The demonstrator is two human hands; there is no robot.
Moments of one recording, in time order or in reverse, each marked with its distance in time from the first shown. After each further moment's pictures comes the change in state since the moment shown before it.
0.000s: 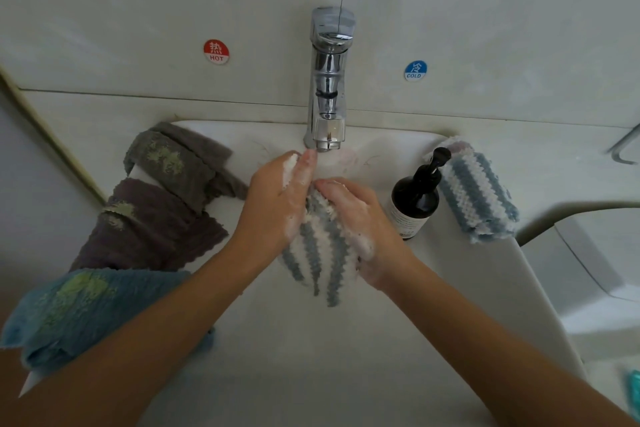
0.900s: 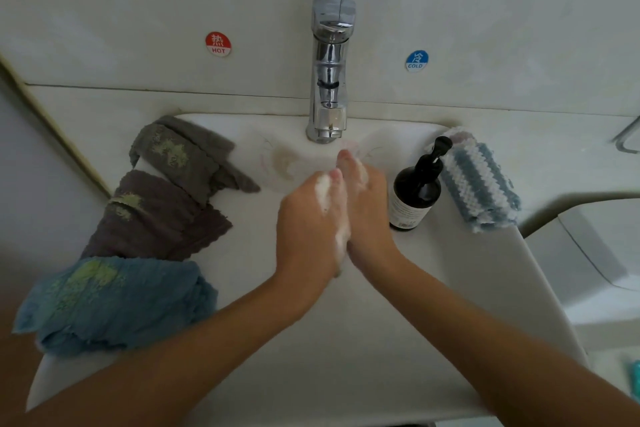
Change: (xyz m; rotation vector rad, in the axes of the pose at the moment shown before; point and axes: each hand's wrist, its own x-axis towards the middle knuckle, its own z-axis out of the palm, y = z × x) left_hand -0.038 0.013 0.040 0.080 0.189 -0.163; right_hand 0.014 0.013 0.015 -0.123 0.383 -0.243
